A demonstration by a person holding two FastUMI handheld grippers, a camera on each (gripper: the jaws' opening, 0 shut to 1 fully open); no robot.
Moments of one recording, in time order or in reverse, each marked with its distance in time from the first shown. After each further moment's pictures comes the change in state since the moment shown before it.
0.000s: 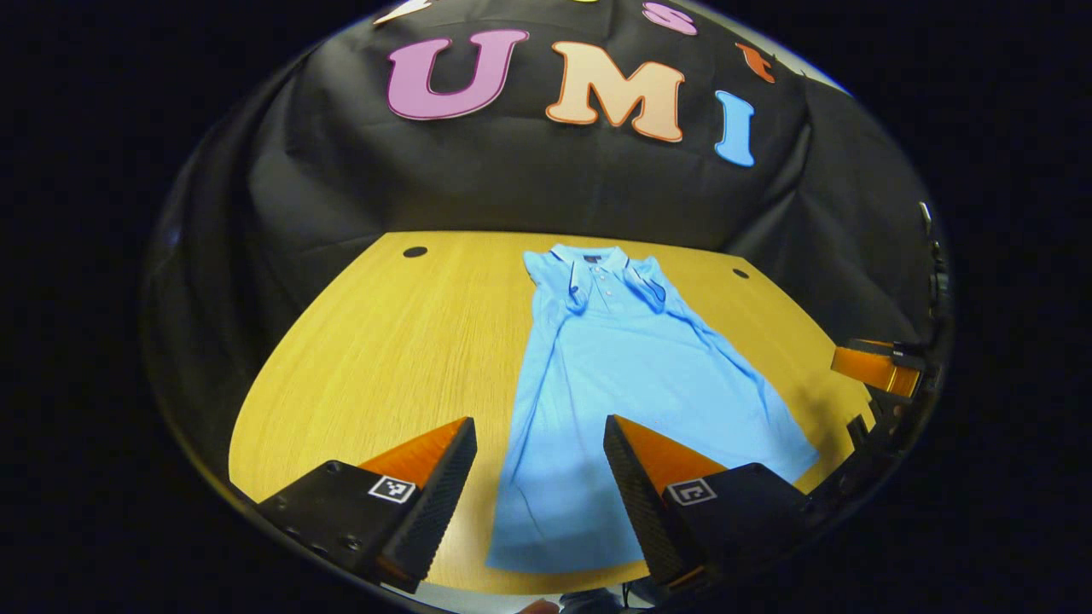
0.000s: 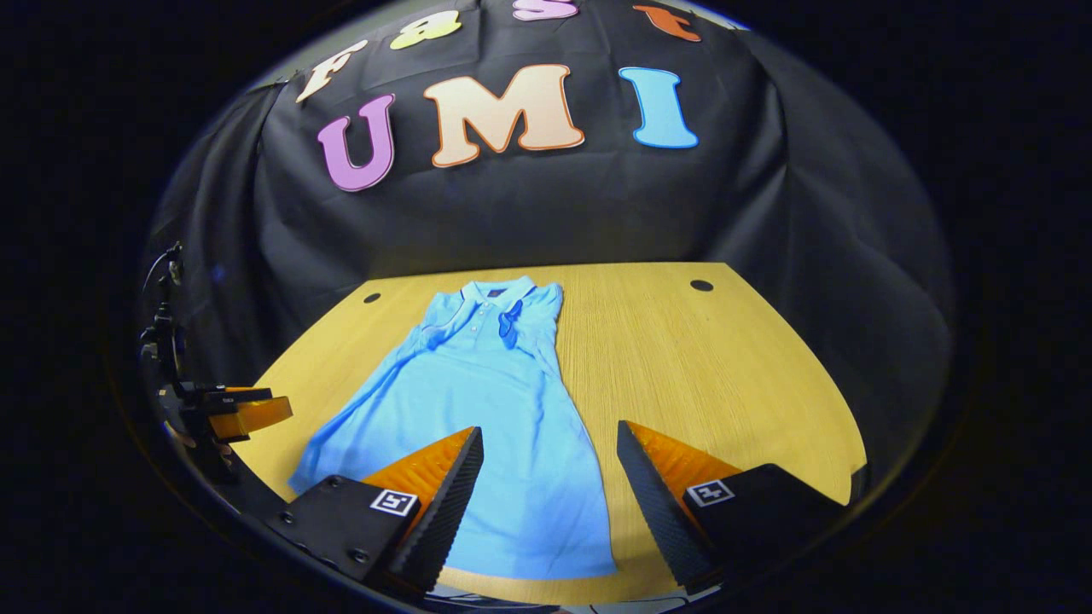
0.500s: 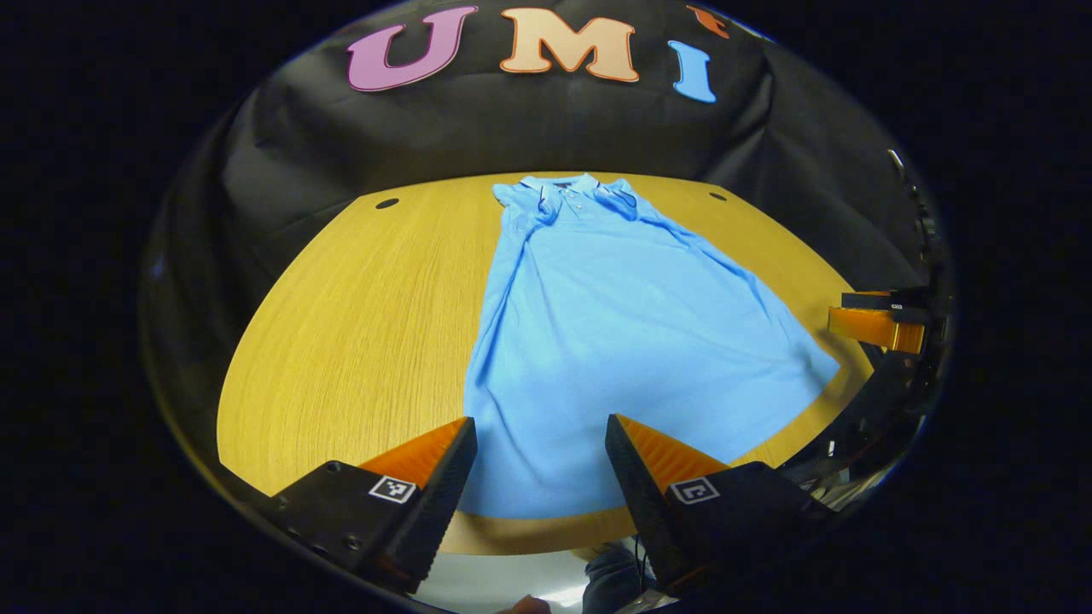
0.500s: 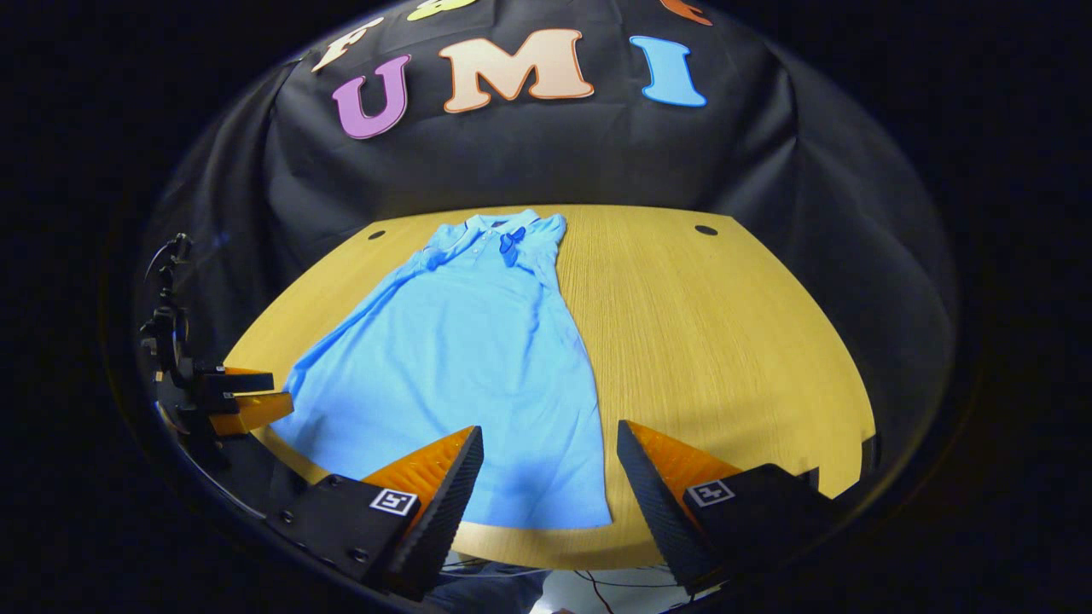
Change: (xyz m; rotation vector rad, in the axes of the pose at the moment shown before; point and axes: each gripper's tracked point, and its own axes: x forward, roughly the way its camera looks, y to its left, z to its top) left arm -0.003 -0.015 -0.094 0.109 0.137 -0.025; right arm -0.011 -0.010 -0.093 -0.049 0.164 0.017
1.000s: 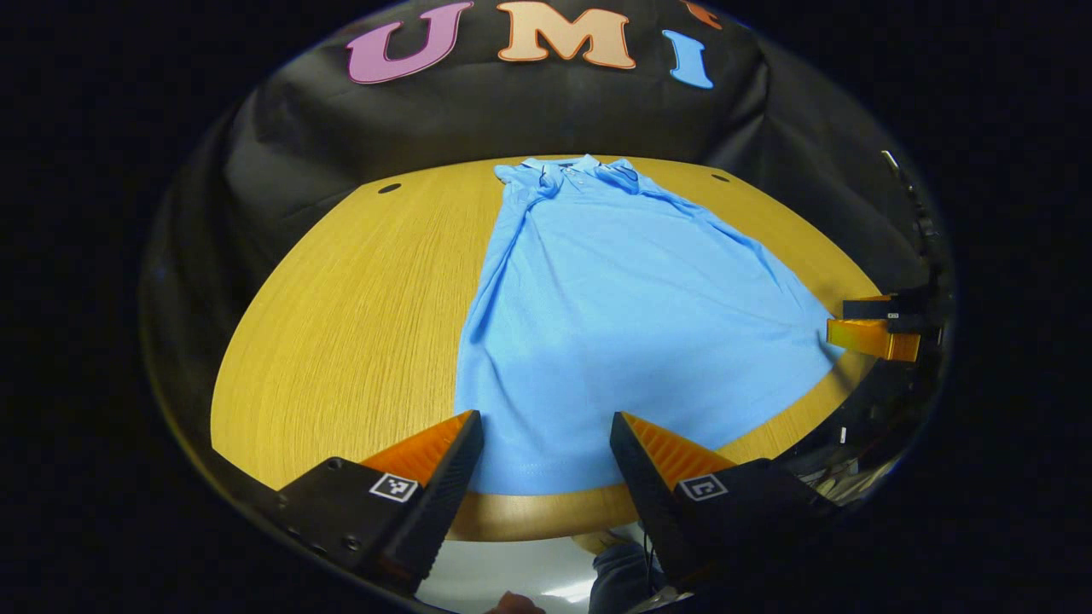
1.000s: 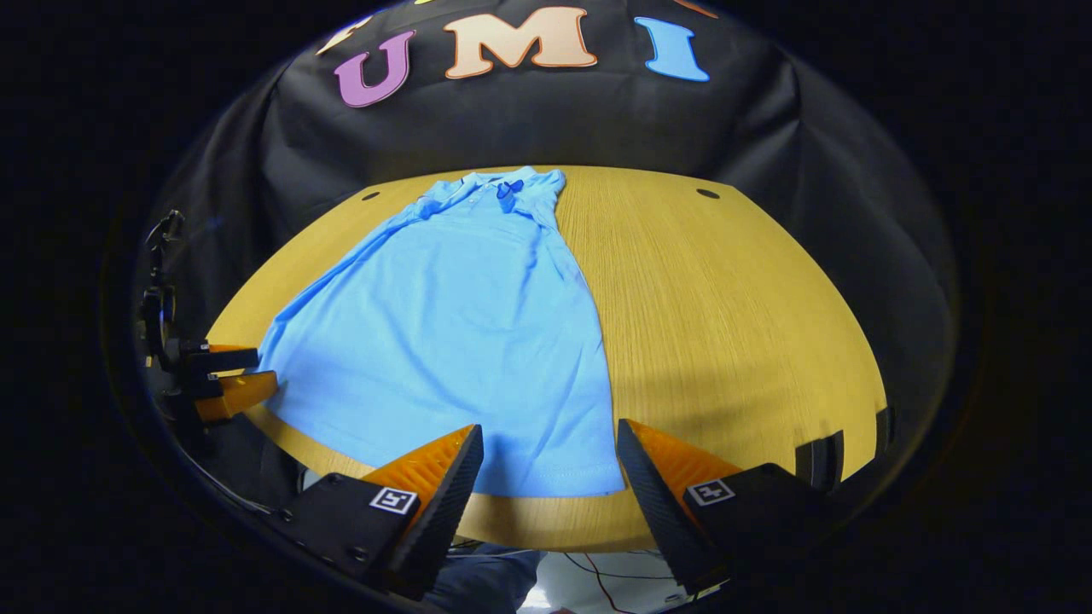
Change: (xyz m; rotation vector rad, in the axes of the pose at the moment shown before) left arm 0.004 0.003 -0.026 0.008 0.006 0.025; right arm 0.013 -0.006 -0.049 -0.017 0.086 -0.044
